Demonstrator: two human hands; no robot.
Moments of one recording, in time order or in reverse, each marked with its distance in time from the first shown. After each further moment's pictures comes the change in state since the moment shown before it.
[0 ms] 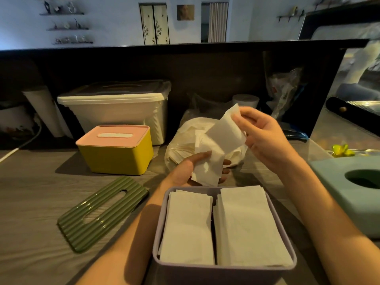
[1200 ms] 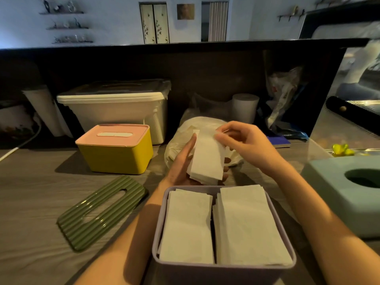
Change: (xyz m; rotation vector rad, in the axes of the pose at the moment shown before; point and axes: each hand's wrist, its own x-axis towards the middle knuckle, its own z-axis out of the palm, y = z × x) left_hand 0.003 0.005 0.004 -0.175 -0.068 0.031; right_hand 0.002 0.022 0.005 -0.522 -0.081 -0.022
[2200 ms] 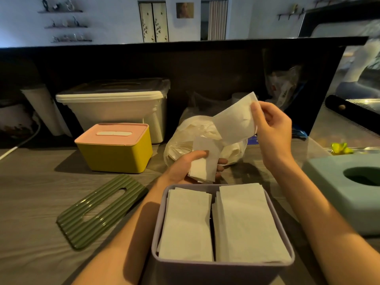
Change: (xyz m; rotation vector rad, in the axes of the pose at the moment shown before) left_hand -0.015 0.006 0.005 0.102 -0.046 -0.062; right_hand 0.004 0.000 -0.009 0.214 0.626 -0.027
